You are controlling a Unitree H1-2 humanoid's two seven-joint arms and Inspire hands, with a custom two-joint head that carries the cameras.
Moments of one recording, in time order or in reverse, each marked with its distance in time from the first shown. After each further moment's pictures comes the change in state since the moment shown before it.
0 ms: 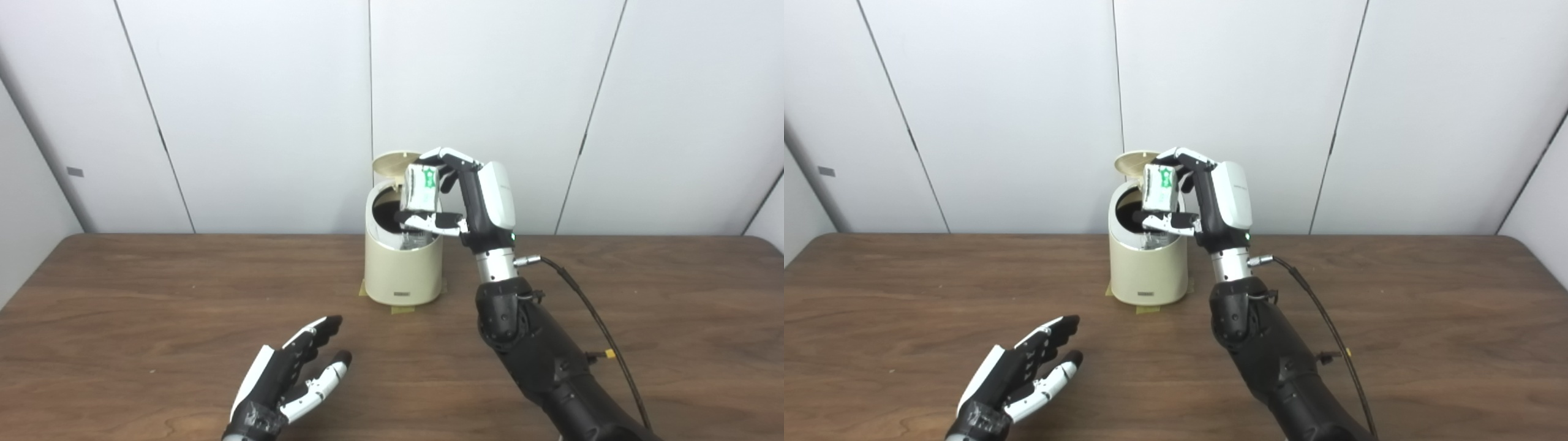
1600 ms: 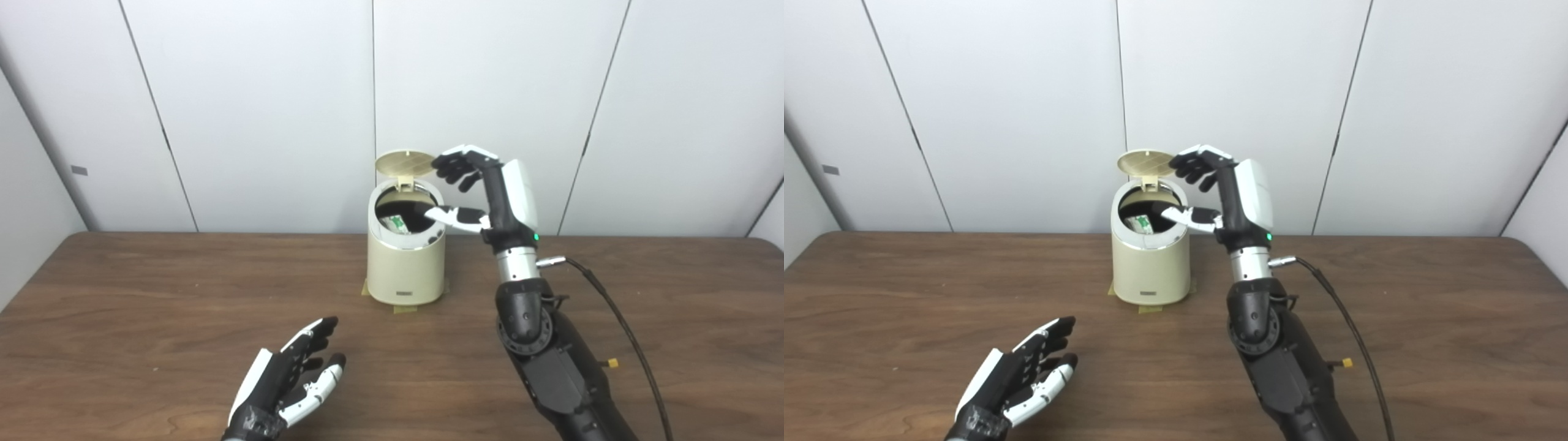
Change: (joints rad) left arm 0.009 0.012 0.004 0.003 0.001 -0.011 0.033; right arm 0.162 0.043 -0.162 -0.406 0.124 0.290 0.258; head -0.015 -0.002
